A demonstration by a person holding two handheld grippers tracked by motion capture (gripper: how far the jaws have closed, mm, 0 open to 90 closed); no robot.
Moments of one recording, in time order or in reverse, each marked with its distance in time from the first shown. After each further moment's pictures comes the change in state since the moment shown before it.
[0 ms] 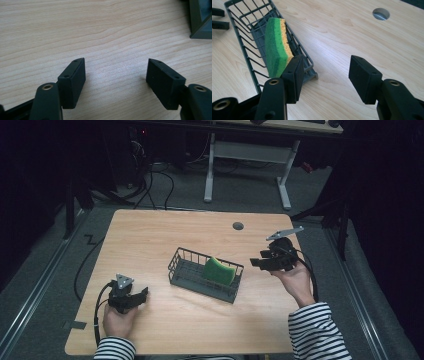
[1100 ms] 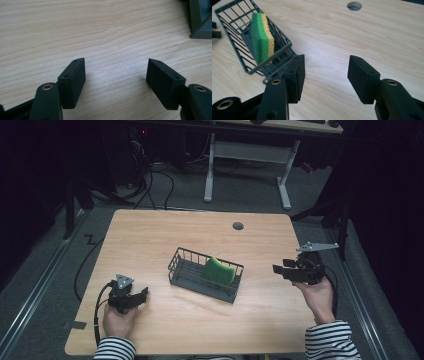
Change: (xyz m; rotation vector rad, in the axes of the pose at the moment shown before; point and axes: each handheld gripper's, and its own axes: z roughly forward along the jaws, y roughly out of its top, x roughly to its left) left arm 0.000 0.000 0.000 0.000 0.000 0.000; right arm -0.024 -0.058 -0.037 -0.092 -0.058 0.133
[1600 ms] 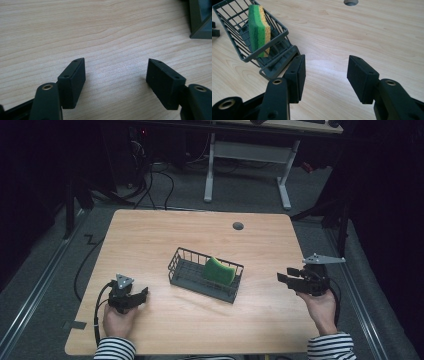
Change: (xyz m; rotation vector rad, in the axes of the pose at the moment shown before) left arm 0.000 0.000 0.000 0.000 0.000 0.001; right arm -0.004 -0.035 -0.003 -0.043 0.005 0.035
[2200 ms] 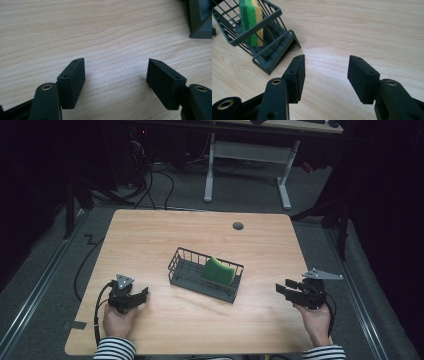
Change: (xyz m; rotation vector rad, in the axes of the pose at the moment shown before) left arm 0.000 0.000 0.000 0.001 -0.001 0.001; right arm -0.002 -0.045 0.017 -0.032 0.006 0.072
